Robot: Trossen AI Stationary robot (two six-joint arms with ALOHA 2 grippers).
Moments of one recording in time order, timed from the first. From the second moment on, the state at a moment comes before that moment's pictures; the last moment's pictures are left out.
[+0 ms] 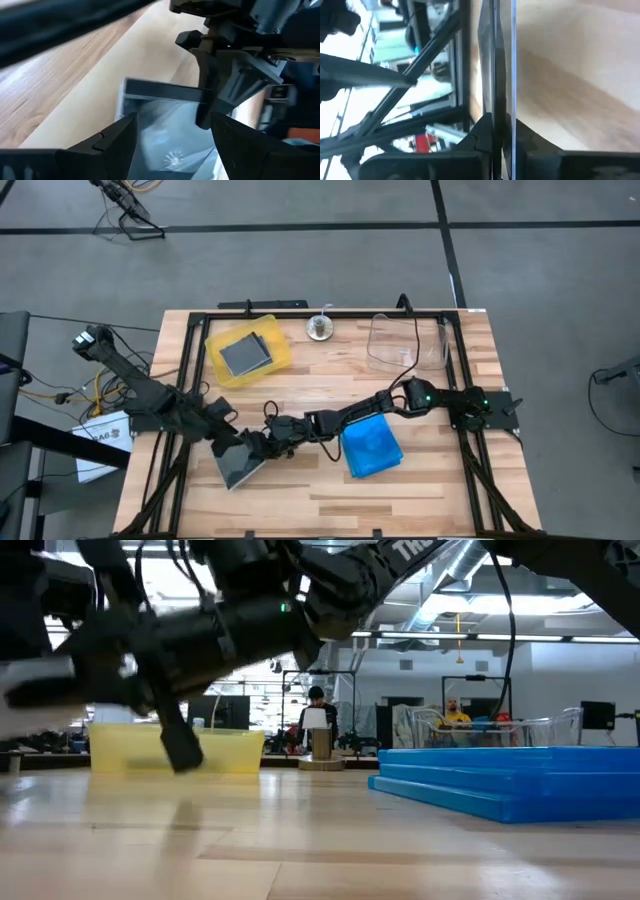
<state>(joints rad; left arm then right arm) -0.64 0.68 0.41 -0.53 -0.28 -1.30 0.19 2.50 1.85 0.27 -0.20 1.54</state>
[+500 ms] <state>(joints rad) -0.64 0.23 0.41 -0.42 -0.36 -1.29 0.15 2.20 1.85 -0.27 -0.26 1.06</state>
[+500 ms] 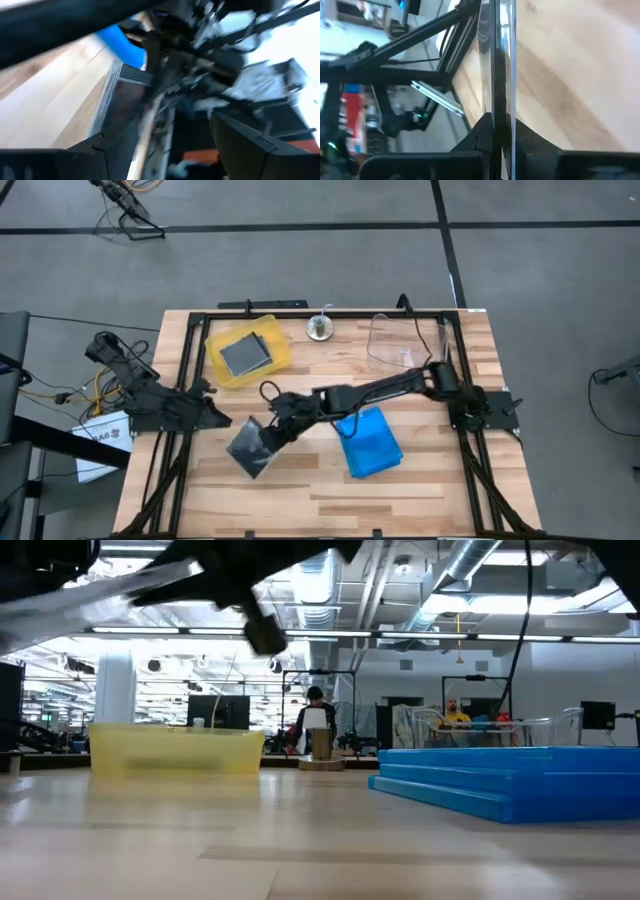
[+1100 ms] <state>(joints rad) -0.64 0.16 0.42 -0.35 -0.59 -1.30 0.08 1.89 1.85 -0.66 0.14 0.07</state>
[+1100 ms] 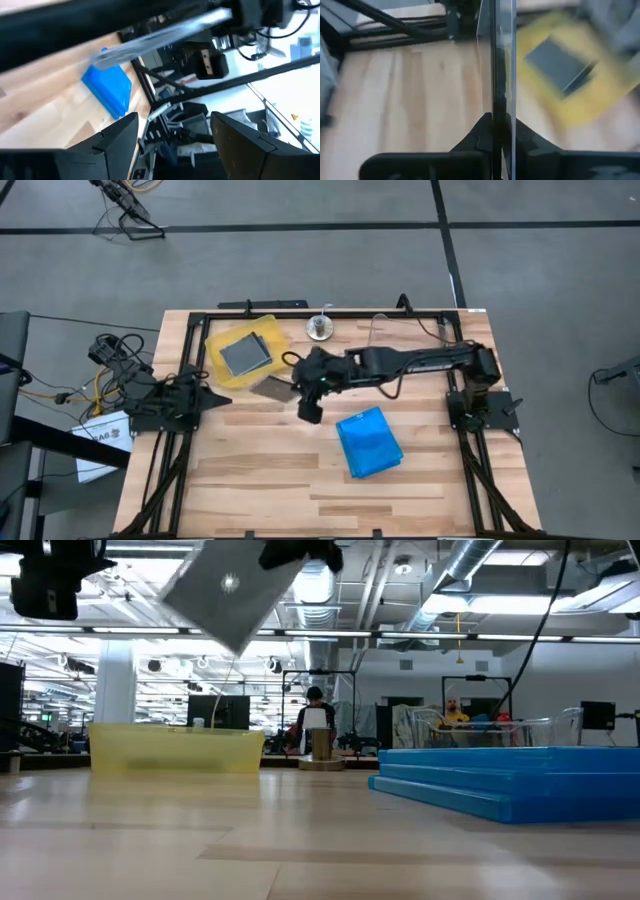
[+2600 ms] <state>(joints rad) -0.49 0.80 0.42 -0.04 -0.75 -1.41 -0.18 1.39 1.61 -0.85 -0.21 0.49</state>
